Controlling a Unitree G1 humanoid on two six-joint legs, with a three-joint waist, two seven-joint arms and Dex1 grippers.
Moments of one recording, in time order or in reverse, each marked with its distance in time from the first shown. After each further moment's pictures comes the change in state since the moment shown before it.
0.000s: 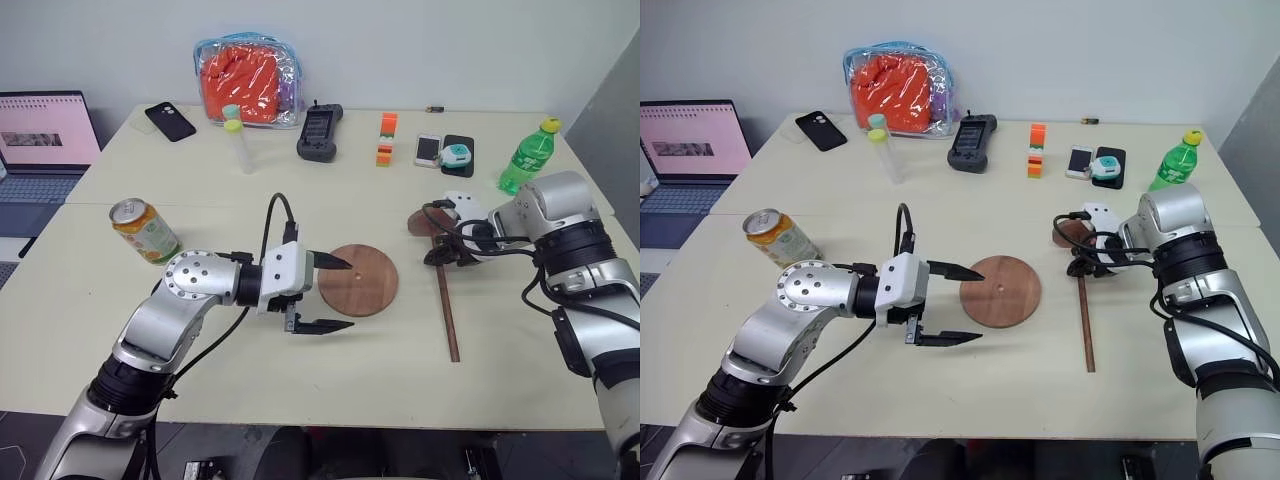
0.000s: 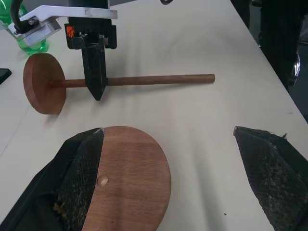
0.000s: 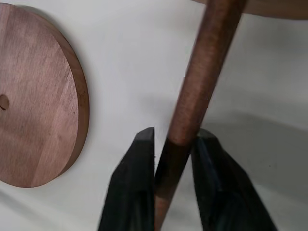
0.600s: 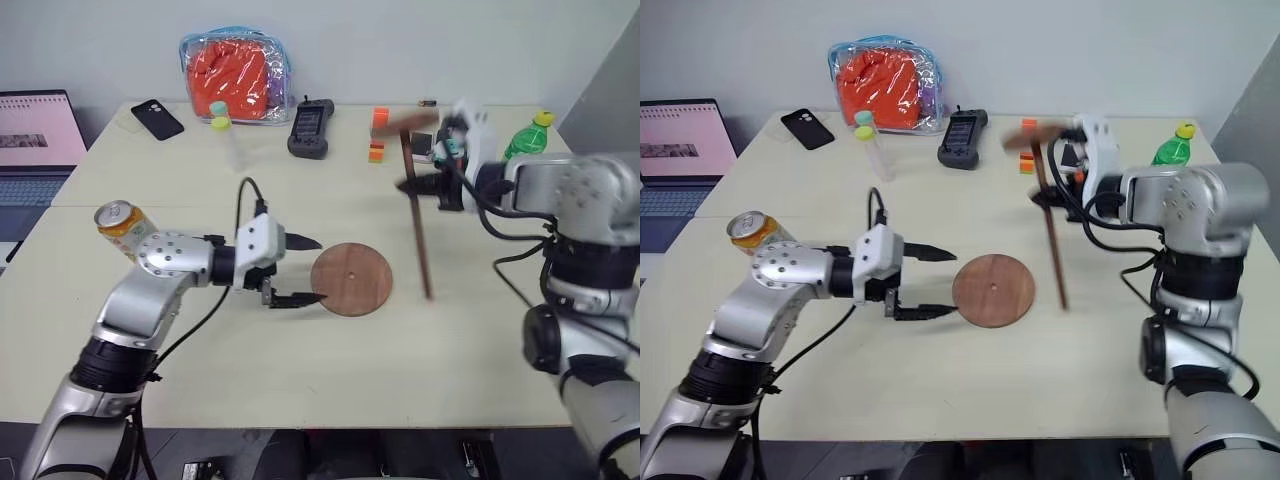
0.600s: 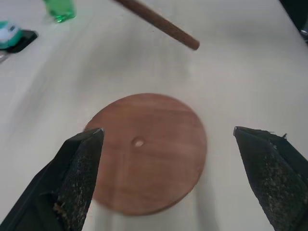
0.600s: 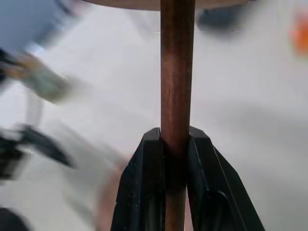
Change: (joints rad) left arm -0.024 0.112 0.108 0.139 -0.031 0.050 -0.049; right arm 0.155 0.261 -0.547 -0.930 0.158 -0.049 -0.130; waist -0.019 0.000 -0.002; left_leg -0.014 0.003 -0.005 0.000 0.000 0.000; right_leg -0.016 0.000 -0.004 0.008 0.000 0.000
